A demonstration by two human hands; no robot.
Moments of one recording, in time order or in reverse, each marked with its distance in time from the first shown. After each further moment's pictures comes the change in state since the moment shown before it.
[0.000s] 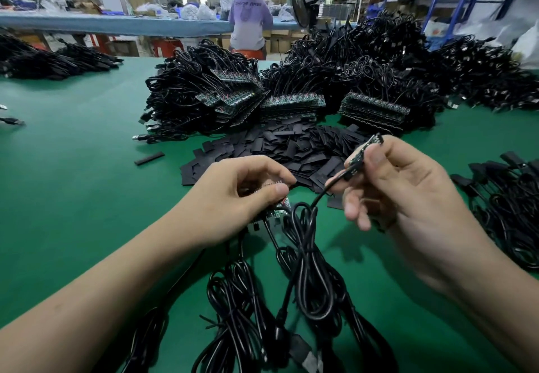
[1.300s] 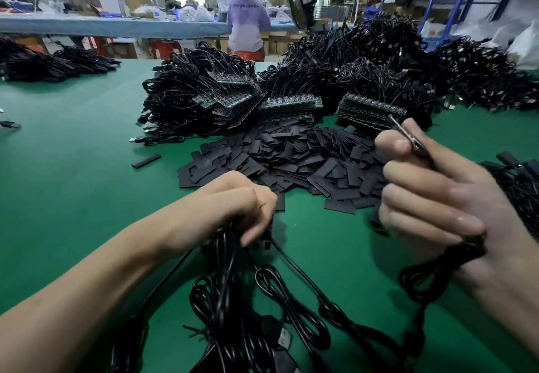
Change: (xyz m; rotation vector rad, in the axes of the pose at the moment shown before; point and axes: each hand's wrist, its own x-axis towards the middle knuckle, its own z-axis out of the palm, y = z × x) left_hand -0.004 0.010 -0.012 -0.149 -0.364 0.081; right_hand 0.011 -0.014 -0.035 0.675 -0.344 0.432
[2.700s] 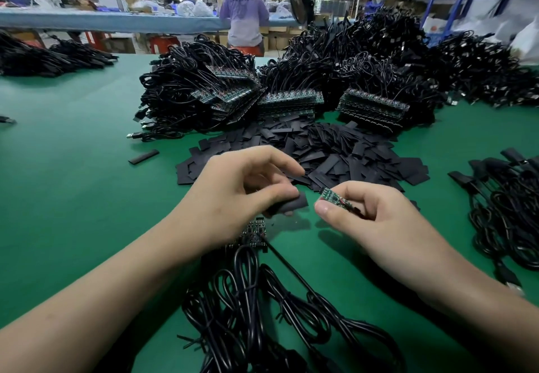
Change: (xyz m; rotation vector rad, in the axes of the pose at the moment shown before) left_hand 0.015 -0.012 0.015 0.119 0.431 -0.018; right_hand 0.005 0.049 -0.012 -1.247 0.476 -0.060
